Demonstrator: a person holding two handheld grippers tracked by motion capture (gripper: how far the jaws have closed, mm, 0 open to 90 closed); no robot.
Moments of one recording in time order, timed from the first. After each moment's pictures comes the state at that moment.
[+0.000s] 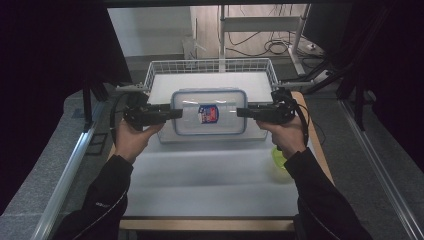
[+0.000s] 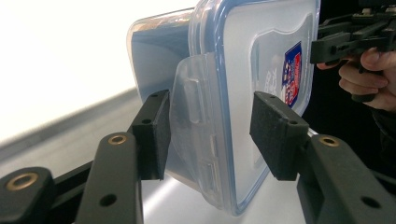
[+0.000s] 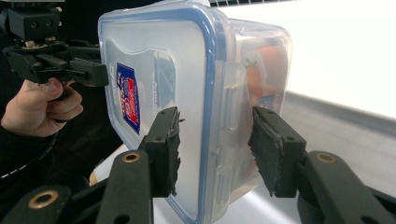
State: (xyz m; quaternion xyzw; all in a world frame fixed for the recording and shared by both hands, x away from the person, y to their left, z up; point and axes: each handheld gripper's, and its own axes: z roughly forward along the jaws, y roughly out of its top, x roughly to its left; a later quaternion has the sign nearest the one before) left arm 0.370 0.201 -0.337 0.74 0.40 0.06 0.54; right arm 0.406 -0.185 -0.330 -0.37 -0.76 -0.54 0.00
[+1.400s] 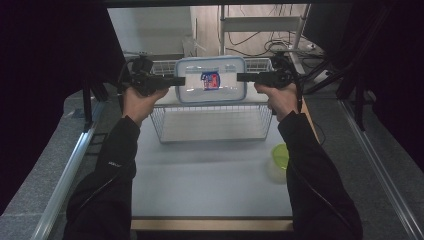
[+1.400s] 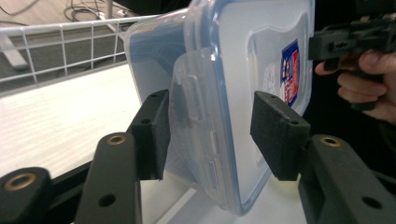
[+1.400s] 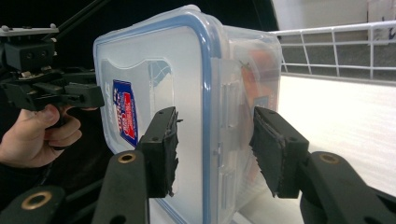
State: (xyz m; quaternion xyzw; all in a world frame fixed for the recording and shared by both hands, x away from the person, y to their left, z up) left arm 0.449 0.203 -0.309 0.74 0.40 0.06 0.54; right arm 0.491 -0.180 -0.300 -0.40 -0.73 -0.56 0.01
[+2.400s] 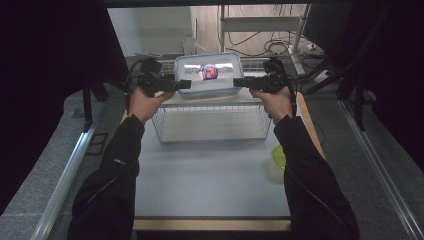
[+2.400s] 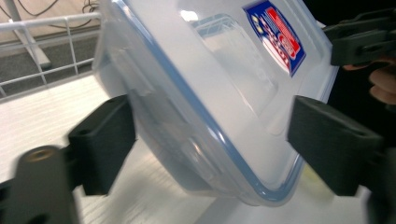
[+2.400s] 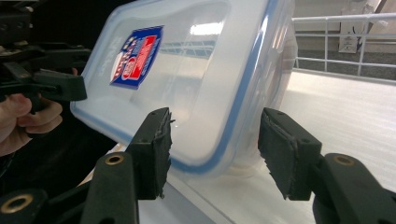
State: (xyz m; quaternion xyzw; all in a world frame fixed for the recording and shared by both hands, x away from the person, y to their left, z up) left arm 0.466 0.188 -0.321 0.75 0.41 0.09 0.51; right arm 0.489 -0.168 -0.312 -0.40 -0.75 -0.53 -0.04
